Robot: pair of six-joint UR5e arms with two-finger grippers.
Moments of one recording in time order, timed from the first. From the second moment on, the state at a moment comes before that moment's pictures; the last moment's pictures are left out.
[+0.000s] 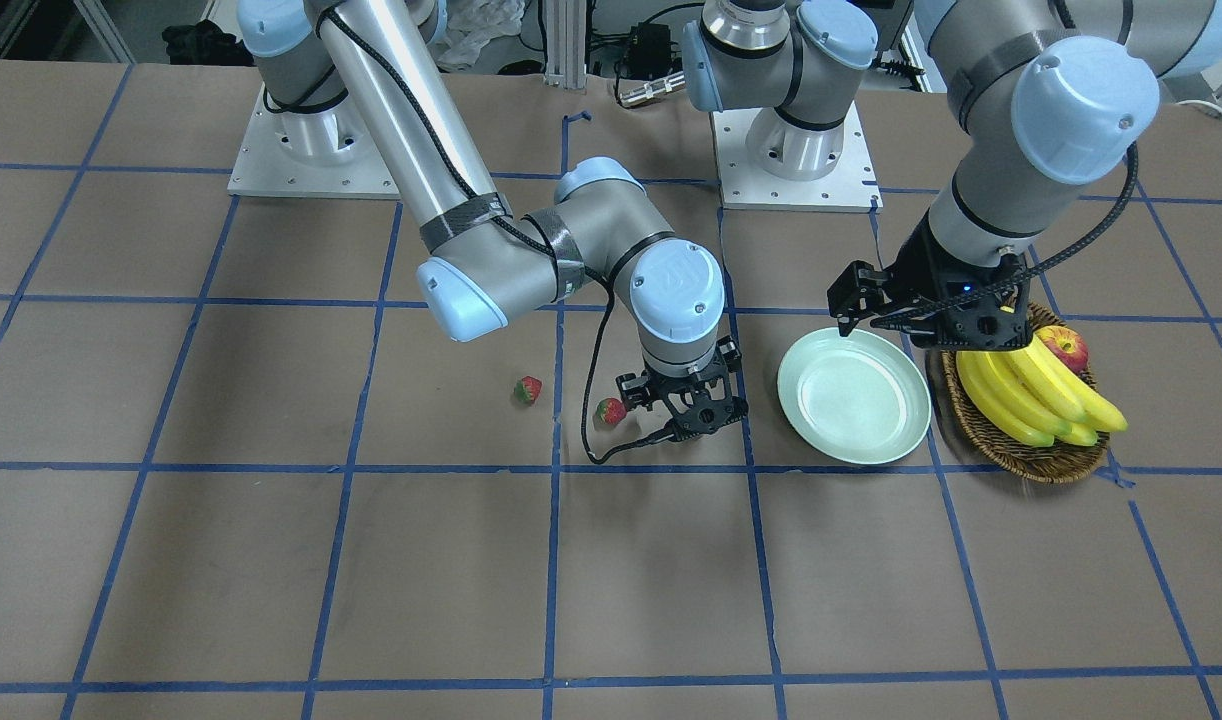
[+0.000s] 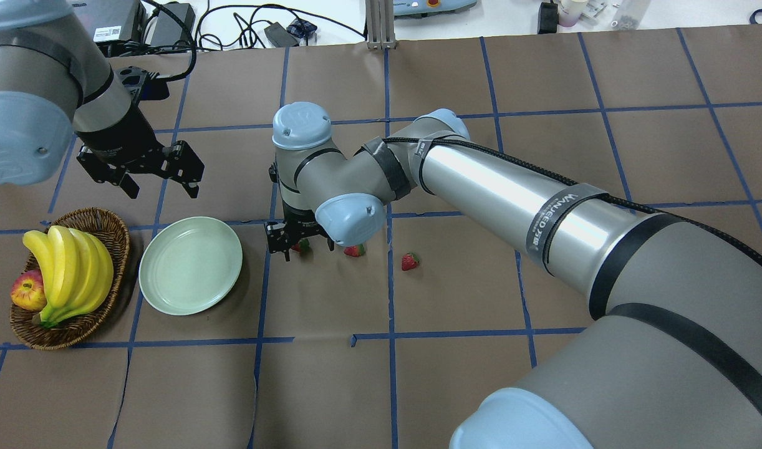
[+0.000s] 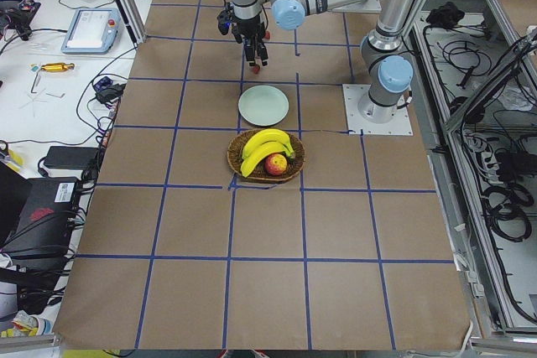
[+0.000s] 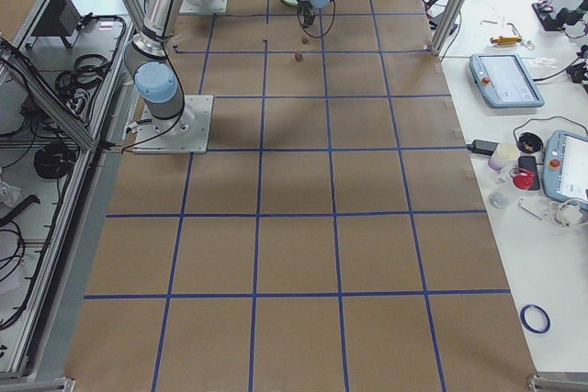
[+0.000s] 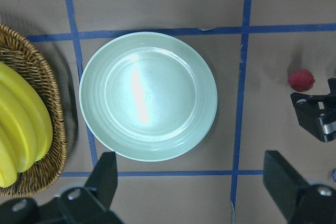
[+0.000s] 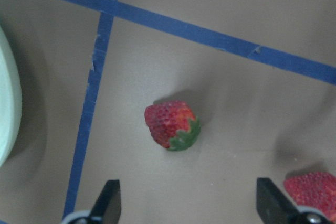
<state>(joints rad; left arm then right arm) -1.42 -1.63 -1.74 -1.43 1.62 0.17 2.13 -0.95 1.47 -2.04 -1.34 0.24</state>
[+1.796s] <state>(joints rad) -1.47 -1.63 -1.74 -1.43 1.62 0.17 1.88 -1.14 1.68 -1.84 -1.51 0.40</state>
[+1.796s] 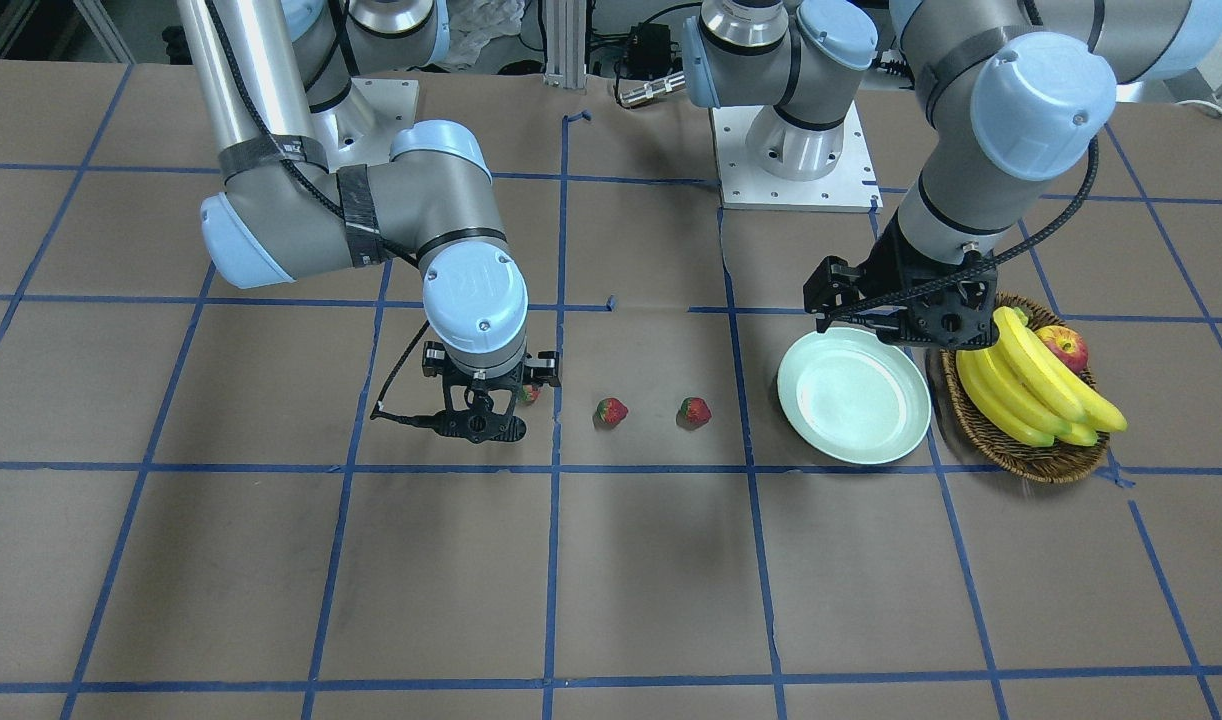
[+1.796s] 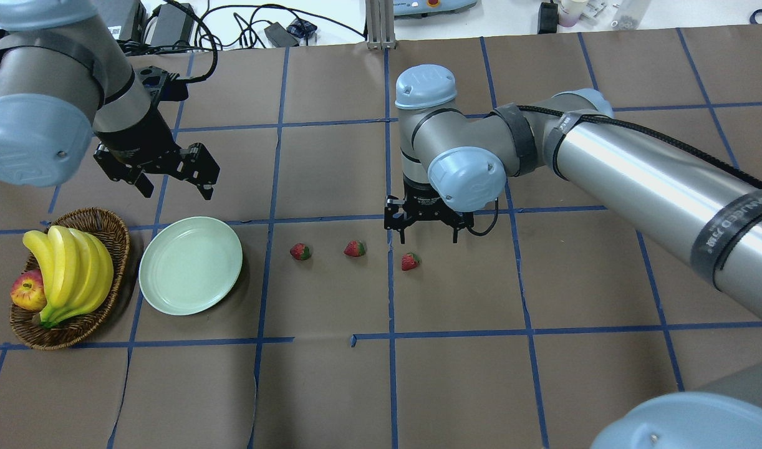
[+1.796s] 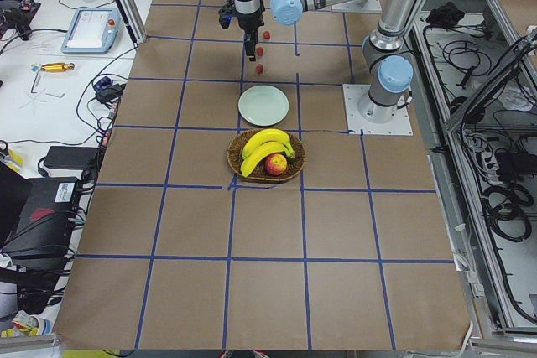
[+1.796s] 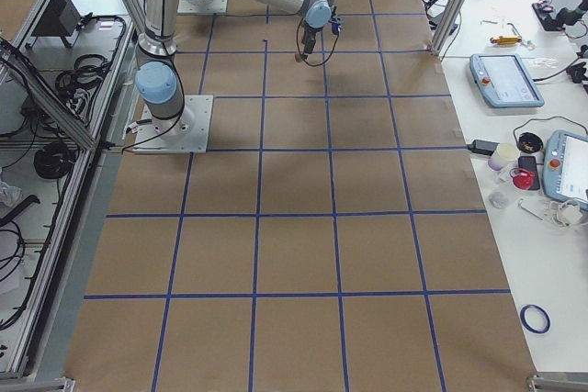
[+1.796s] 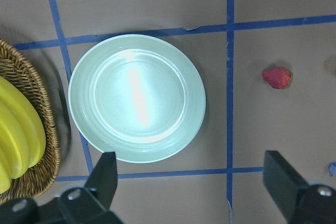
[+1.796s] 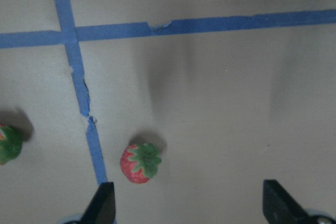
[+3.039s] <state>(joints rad) -1.47 -1.63 -1.74 -1.43 1.62 0.17 1.88 -1.09 1.77 -1.93 -1.42 0.53</state>
